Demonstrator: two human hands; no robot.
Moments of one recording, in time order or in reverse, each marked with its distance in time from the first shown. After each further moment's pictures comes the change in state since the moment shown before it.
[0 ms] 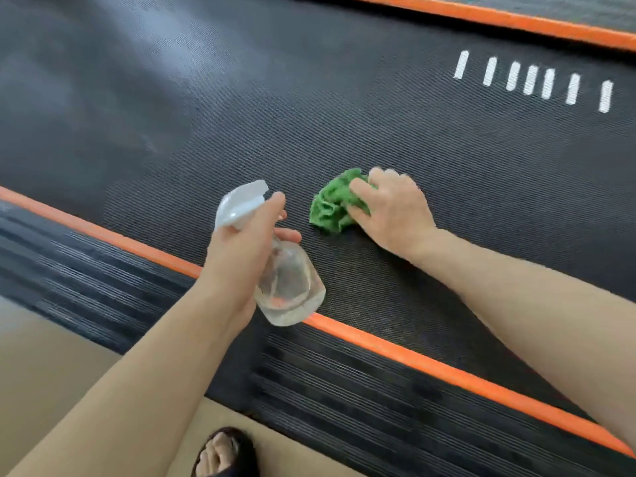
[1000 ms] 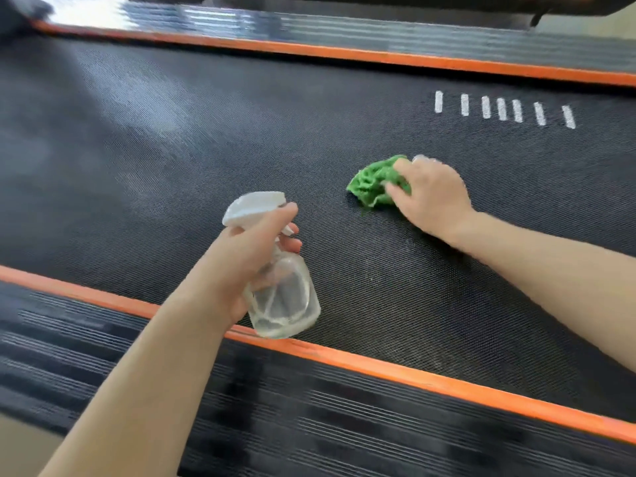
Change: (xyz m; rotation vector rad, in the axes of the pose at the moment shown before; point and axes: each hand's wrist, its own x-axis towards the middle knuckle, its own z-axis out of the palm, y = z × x) left_hand 0.076 -0.003 -0.026 0.036 -0.297 0.096; right_hand 0.025 0.043 -0.010 -0.159 0.016 0.363
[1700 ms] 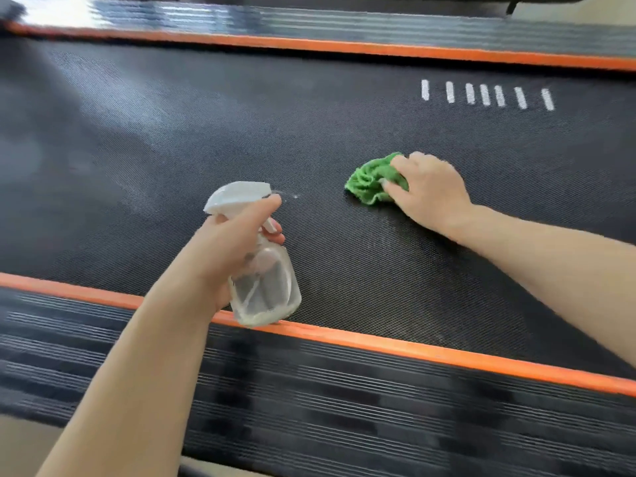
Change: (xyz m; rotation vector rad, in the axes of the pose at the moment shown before) left_hand 0.000 0.005 -0.026 0.125 -0.014 0.037; right_hand -0.024 -0.013 -0.013 -0.021 -0.043 -0.010
